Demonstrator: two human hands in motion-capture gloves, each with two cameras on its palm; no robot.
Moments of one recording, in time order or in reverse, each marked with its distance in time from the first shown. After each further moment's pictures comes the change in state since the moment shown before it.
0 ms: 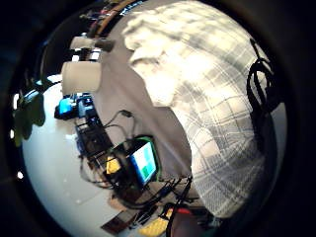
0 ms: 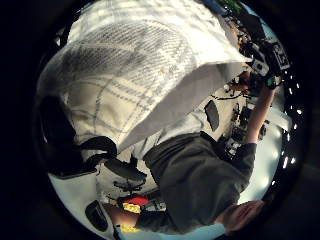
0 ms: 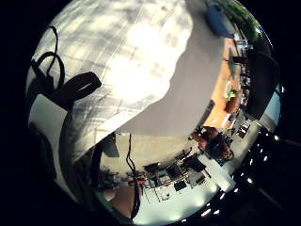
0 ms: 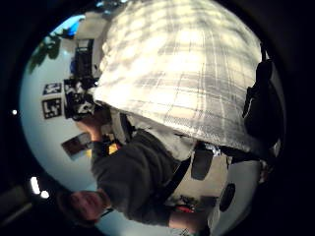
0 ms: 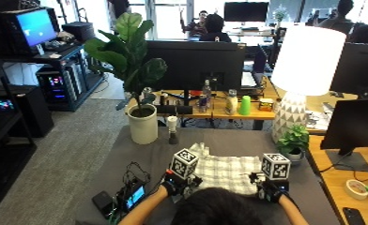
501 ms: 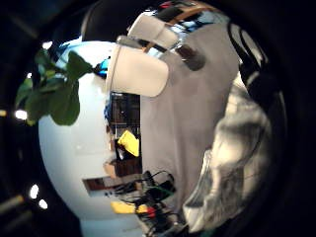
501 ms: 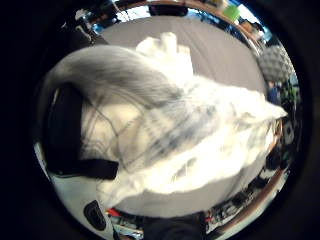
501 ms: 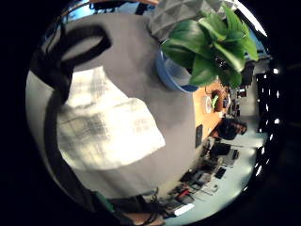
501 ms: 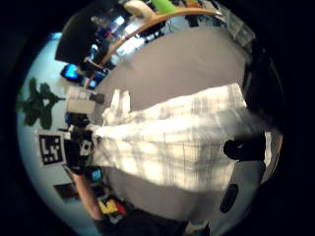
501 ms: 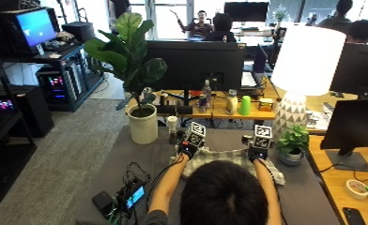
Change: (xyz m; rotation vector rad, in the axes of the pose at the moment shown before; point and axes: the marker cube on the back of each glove) left arm -0.086 -0.171 -0.069 0.181 -0.151 -0.523; right arm 0.025 -0.186 -0.086 0.457 0.047 0.414
